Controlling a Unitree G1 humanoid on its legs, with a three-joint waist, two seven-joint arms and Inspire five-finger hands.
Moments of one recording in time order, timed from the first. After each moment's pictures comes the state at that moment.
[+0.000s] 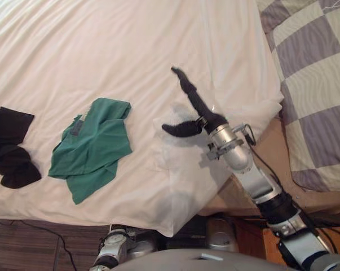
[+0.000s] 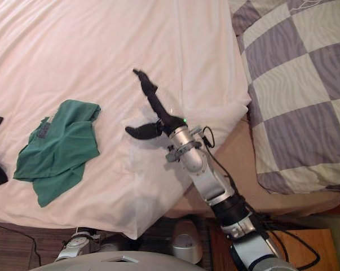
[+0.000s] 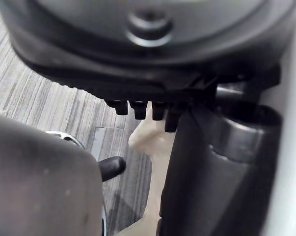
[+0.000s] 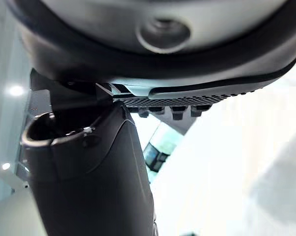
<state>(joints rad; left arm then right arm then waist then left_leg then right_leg) 0.02 0.05 0.06 1.03 -0.03 -0.01 0.16 -0.27 -0.37 0.43 -0.11 -0.33 -0.05 -0.06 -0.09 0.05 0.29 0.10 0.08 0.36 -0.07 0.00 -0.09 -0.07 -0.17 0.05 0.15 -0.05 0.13</state>
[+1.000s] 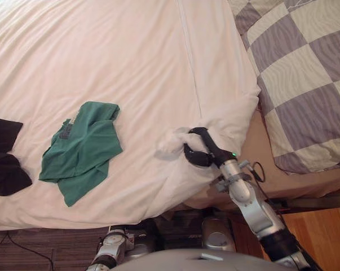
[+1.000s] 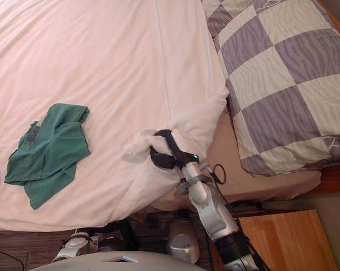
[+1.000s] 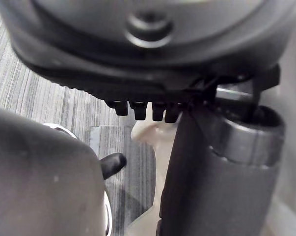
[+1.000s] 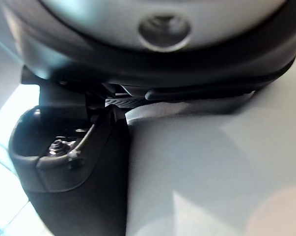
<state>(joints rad) 0.01 0.07 0.05 1.07 0.01 0.00 0.14 0.08 -0.30 0.21 -0.10 -0.55 -0.06 -0.09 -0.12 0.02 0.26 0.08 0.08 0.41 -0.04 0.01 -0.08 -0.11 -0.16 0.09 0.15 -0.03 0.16</state>
